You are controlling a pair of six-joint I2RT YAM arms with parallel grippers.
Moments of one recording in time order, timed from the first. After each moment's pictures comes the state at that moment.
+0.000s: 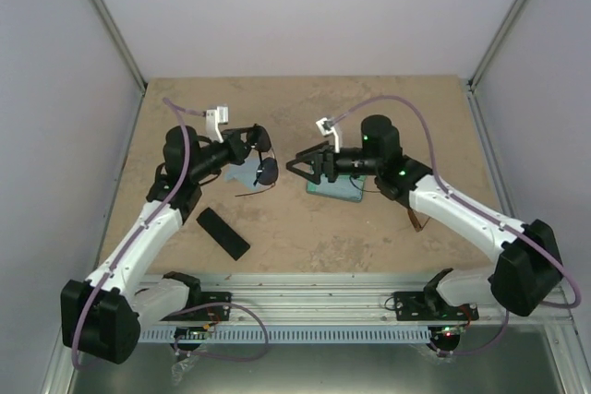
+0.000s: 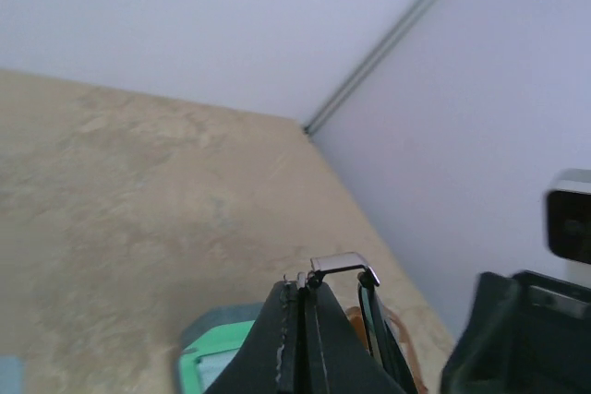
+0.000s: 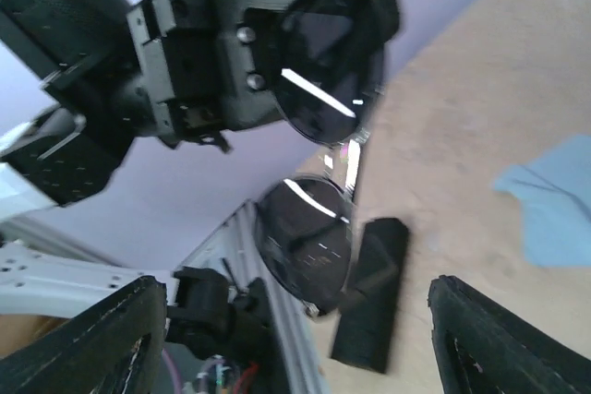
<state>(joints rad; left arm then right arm) -0.27 1.07 0.76 0.14 0.51 -0.58 0.66 1.32 0.97 0.05 -0.70 0.53</state>
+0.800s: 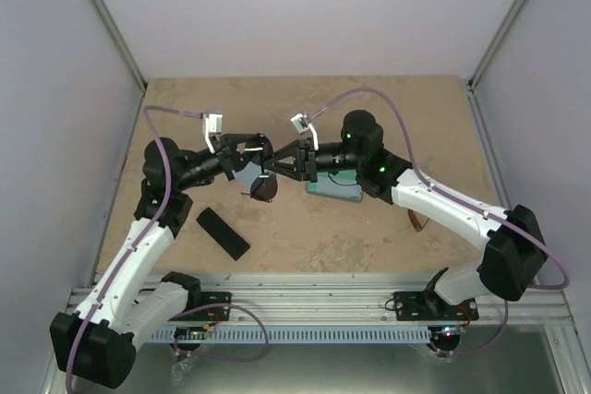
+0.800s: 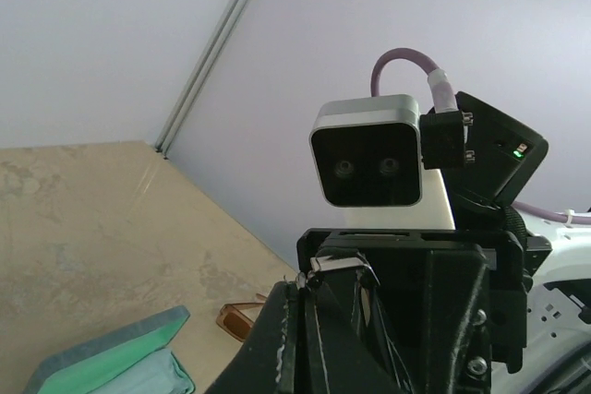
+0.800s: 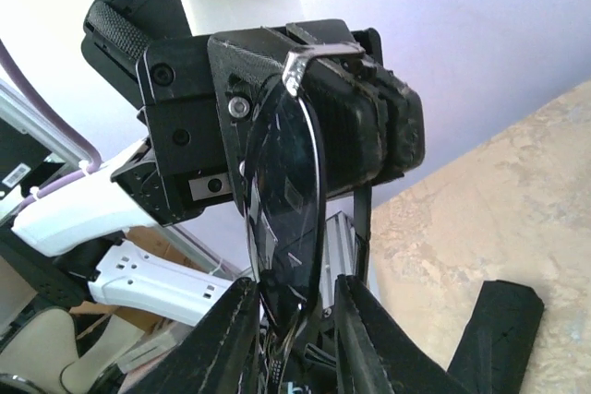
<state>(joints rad) -0.27 0.91 0.74 0.29 0.83 -0.65 0.80 1.46 1.13 0.26 -0.82 0.62</state>
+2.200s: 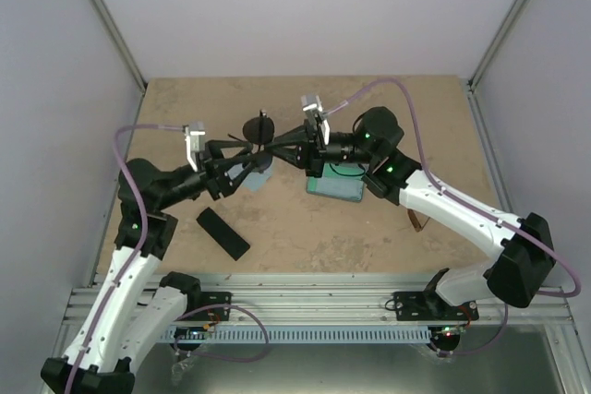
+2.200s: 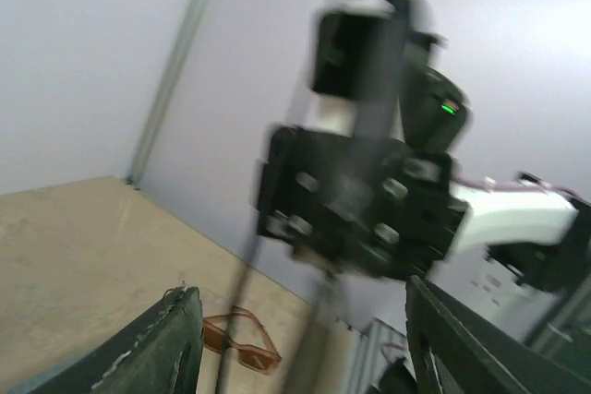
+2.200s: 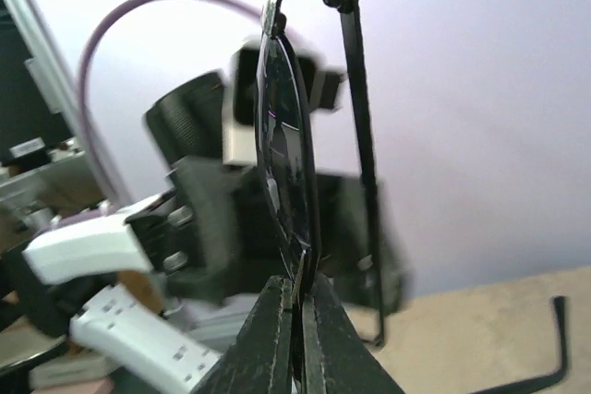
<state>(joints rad) -0.26 0.72 0.76 0.17 0.87 -0.63 0.82 1.40 1.17 0.45 -0.84 0.48</state>
